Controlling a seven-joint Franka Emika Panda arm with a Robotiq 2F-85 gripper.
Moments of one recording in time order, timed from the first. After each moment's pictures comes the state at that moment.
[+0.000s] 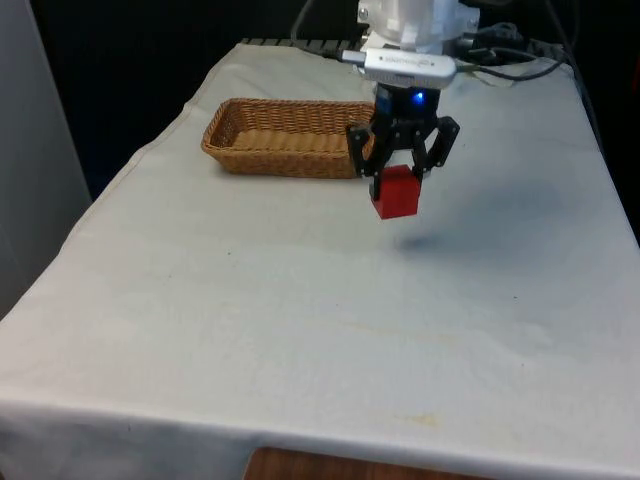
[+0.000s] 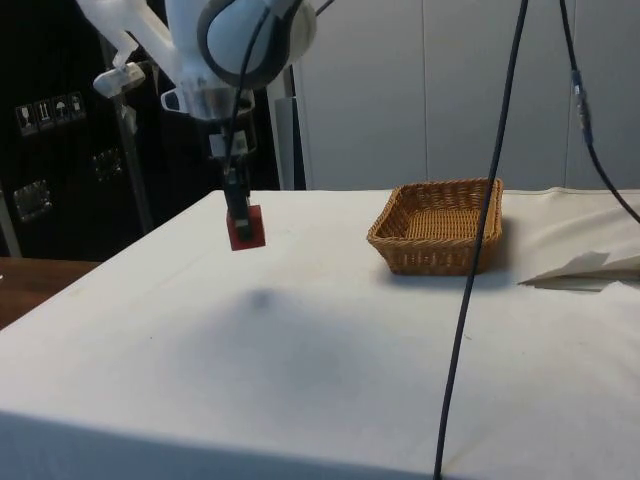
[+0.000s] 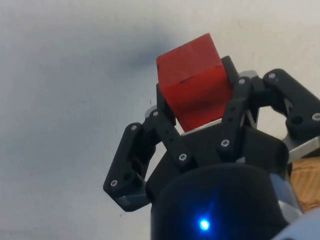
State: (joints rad) arm 0.26 0.46 -0.24 -1.94 0.01 2.41 -0.39
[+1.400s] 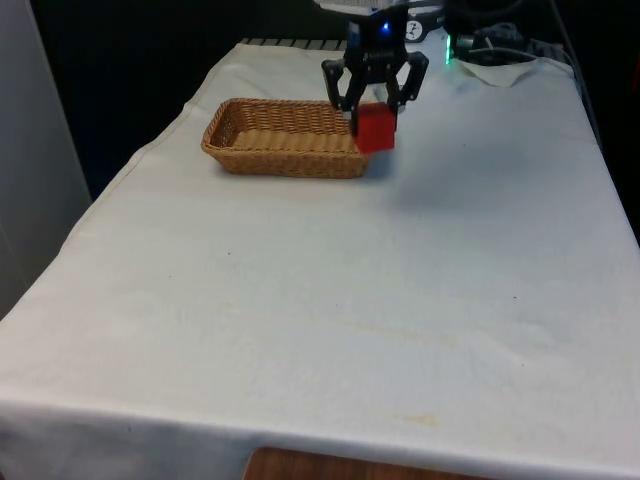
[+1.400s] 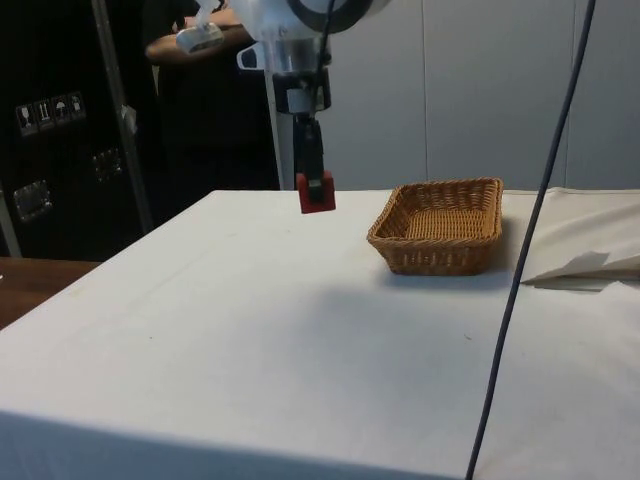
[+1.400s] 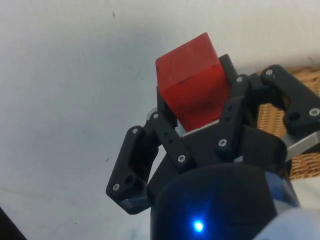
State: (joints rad) arm 0.26 0.14 -0.31 -2.29 0.00 2.44 -0.45
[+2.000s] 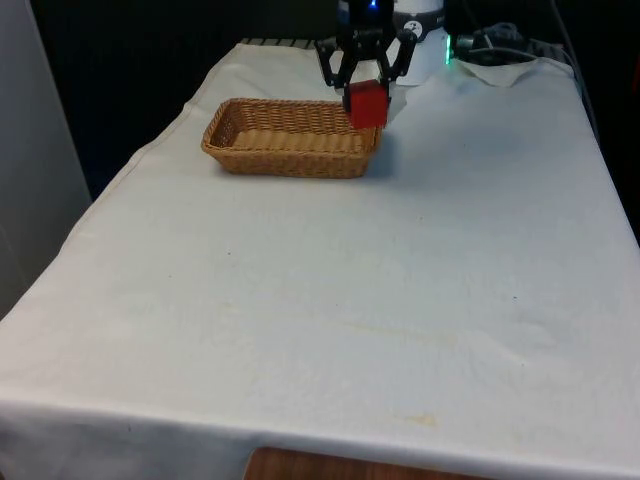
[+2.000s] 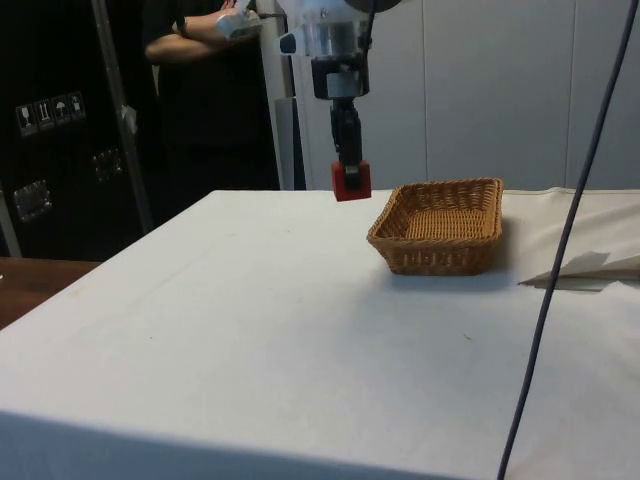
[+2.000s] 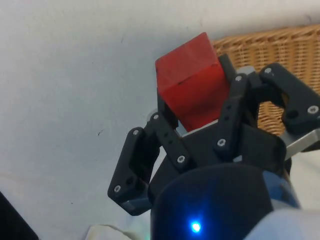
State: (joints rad) arm 0.26 -0.02 -0.36 -2.45 -0.03 2.44 -0.48
